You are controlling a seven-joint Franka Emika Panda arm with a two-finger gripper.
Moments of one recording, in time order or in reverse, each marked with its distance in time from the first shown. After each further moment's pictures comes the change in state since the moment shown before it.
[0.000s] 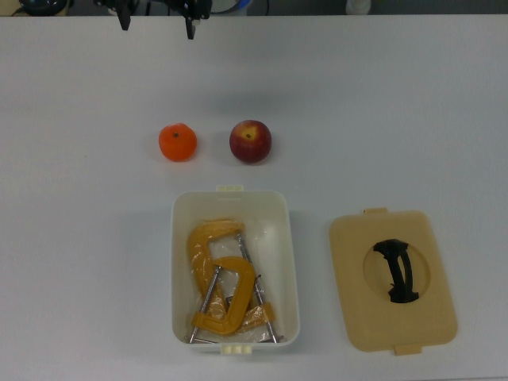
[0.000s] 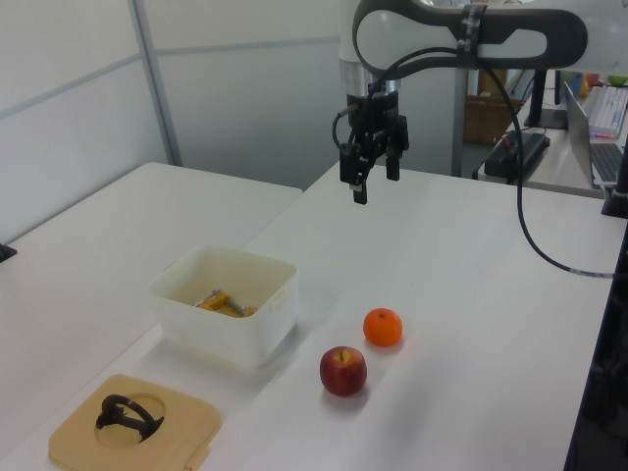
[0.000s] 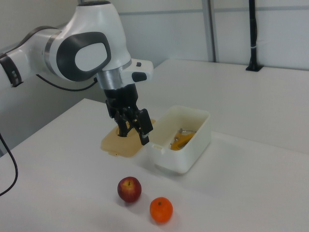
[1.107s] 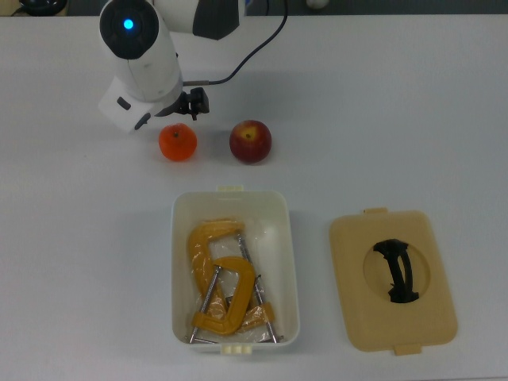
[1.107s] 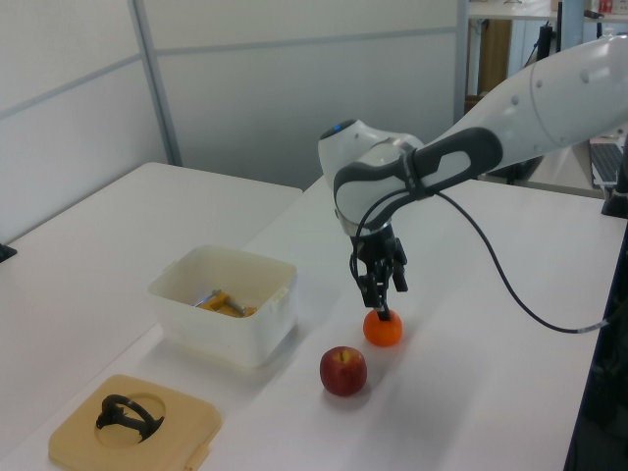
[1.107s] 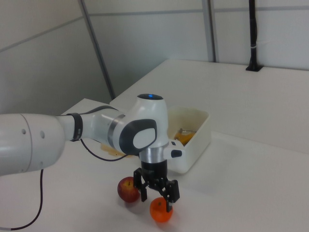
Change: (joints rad) arm -0.022 0.240 -0.005 -0.294 -0.036 0.278 -0.248
